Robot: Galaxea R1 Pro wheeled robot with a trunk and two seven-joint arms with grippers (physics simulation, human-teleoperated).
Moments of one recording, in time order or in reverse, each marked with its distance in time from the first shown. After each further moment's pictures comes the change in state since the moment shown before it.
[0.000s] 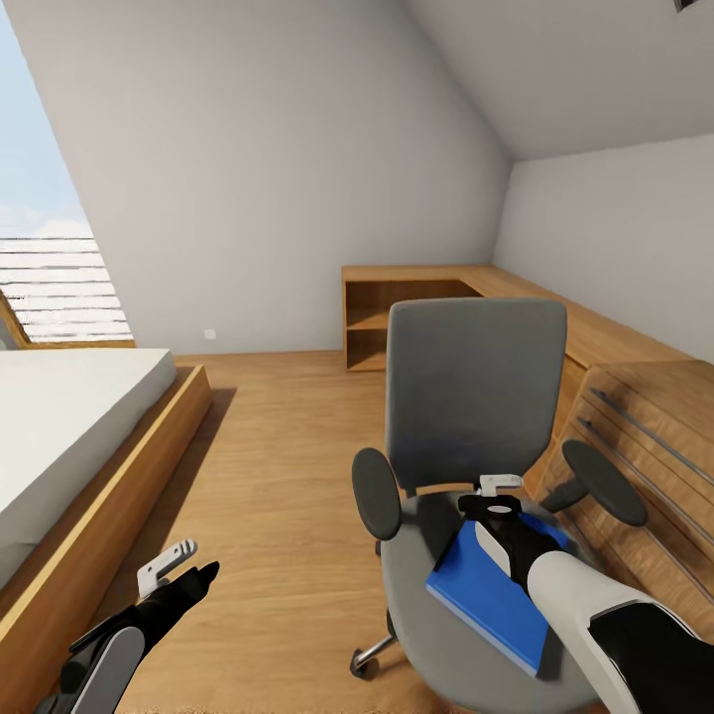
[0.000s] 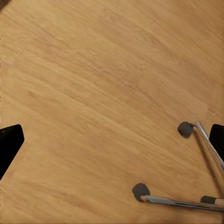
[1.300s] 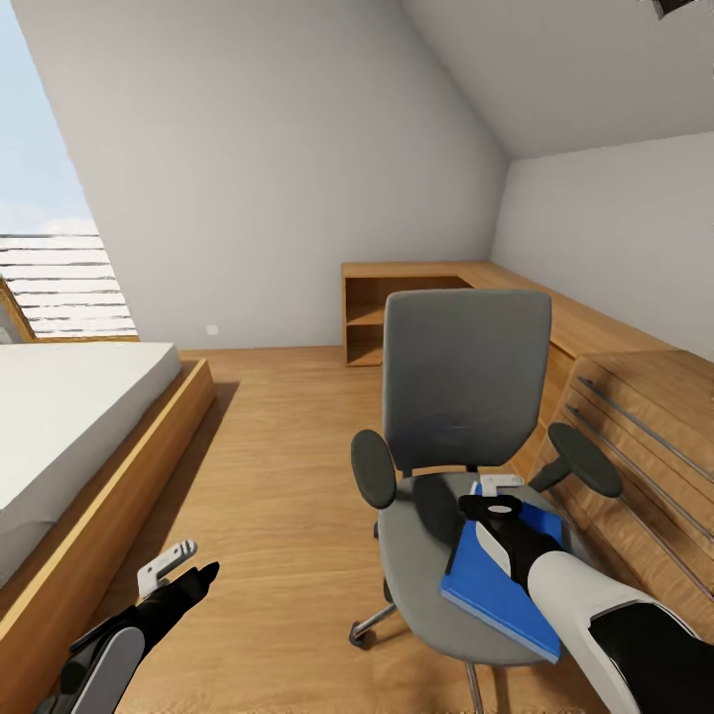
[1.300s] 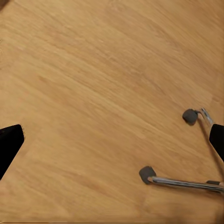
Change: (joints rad) left arm 0.000 0.000 0.000 0.002 0.000 -0.001 -0.001; right arm 0.000 -0.001 0.000 0.000 0.002 0.000 -0.003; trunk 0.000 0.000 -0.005
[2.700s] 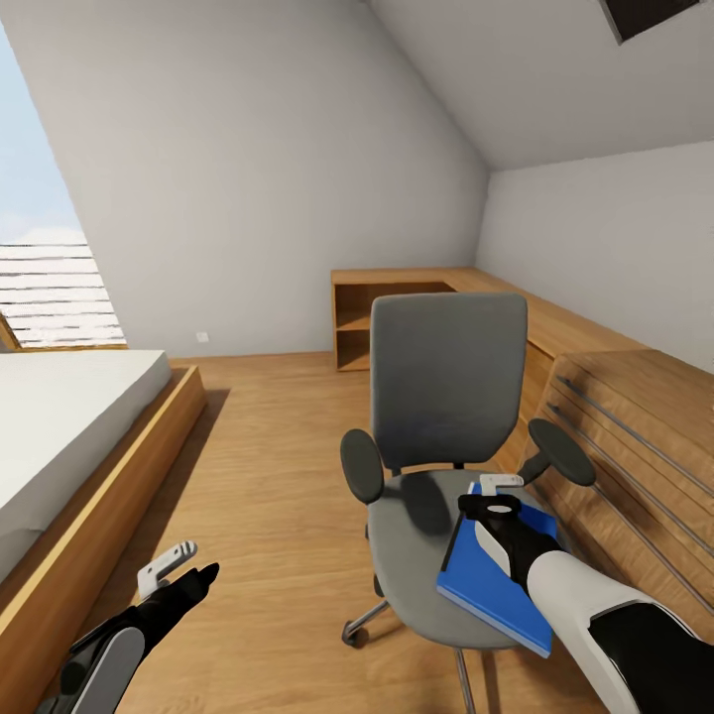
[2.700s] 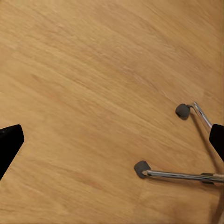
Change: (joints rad) left arm 0.000 0.000 0.000 0.003 0.000 0.002 0.001; right arm 0.000 0.001 0.000 -0.002 -0.003 -0.005 -0.003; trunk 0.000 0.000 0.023
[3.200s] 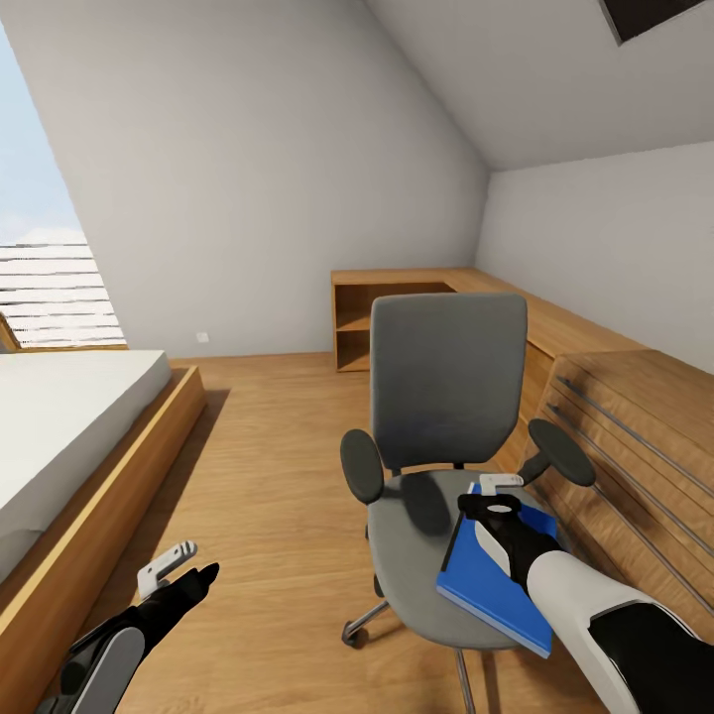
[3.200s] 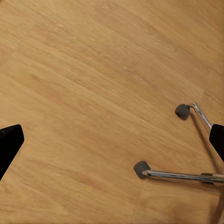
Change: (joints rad) left arm 0.000 0.000 0.000 0.000 0.000 0.000 0.000; right arm 0.000 0.000 0.001 -0.001 0.000 0.000 0.004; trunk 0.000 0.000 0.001
